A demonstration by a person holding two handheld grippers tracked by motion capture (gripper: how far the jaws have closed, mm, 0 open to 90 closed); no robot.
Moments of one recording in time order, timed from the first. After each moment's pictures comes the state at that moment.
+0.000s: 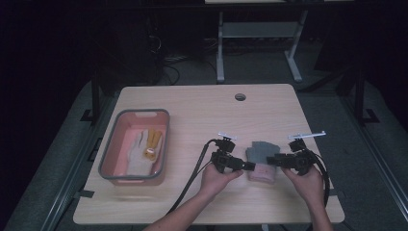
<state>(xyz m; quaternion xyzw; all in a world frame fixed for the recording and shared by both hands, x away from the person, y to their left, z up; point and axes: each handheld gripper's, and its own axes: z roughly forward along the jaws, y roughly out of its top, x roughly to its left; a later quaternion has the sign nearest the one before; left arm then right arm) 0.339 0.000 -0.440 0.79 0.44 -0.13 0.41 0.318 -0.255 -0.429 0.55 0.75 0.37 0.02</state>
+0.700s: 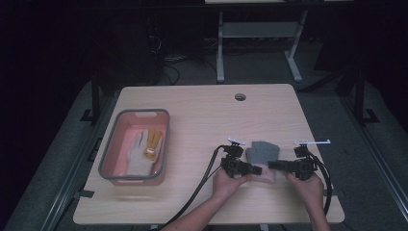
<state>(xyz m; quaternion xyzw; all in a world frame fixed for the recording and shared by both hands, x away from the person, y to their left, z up) 0.336 -0.026 -0.466 0.78 0.47 -0.15 0.39 0.315 -0.273 -0.461 0.59 0.70 0.39 -0.04</state>
